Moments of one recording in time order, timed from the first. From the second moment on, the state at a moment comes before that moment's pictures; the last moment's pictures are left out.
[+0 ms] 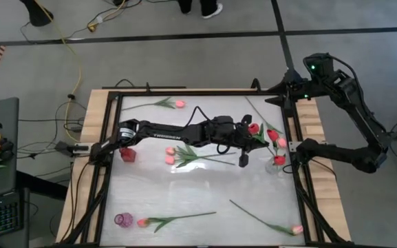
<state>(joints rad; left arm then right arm) 0.02 2.26 1.99 0.25 0.16 0.04 -0.93 0.95 1.34 -1.03 -0.60 -0.31</state>
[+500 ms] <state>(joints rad) 0.02 2.31 1.98 0.31 0.15 0.05 -0.93 0.95 1.34 -1.02 -0.60 -0.31</state>
